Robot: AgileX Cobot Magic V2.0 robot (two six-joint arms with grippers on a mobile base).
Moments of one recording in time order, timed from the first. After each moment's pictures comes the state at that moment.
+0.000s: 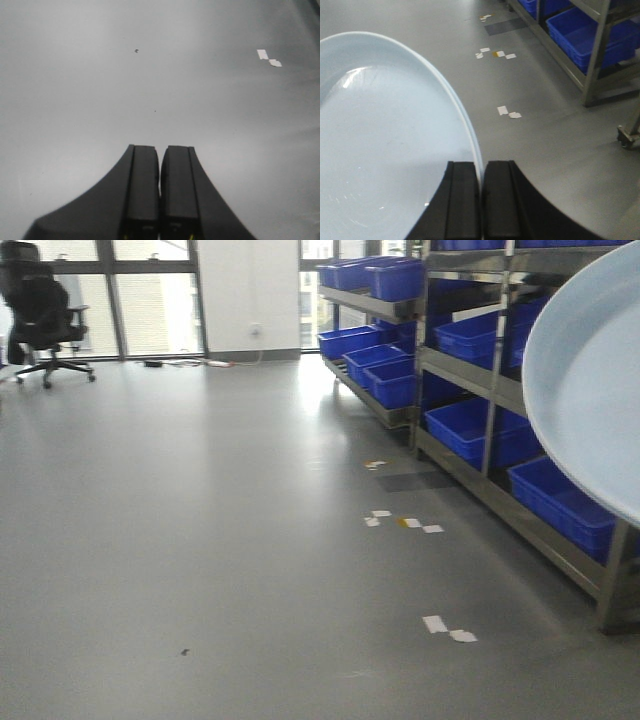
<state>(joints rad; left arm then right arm) -0.06 0.74 -0.43 -0.03 0.49 -0.11 -0.02 0.43 -0.40 -0.02 0.45 0.20</state>
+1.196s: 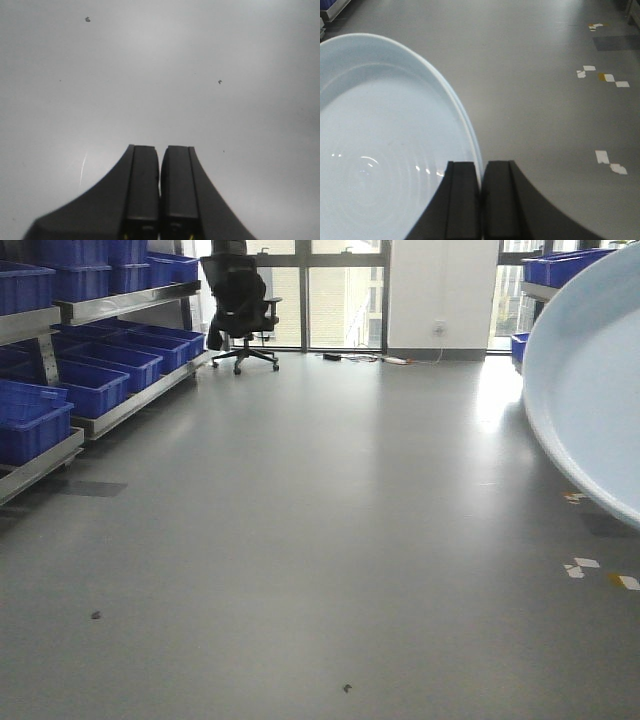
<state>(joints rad) -0.06 0.74 -0.43 -0.03 0.49 -0.11 -0.02 0.43 -0.40 -0.02 0.45 0.20</state>
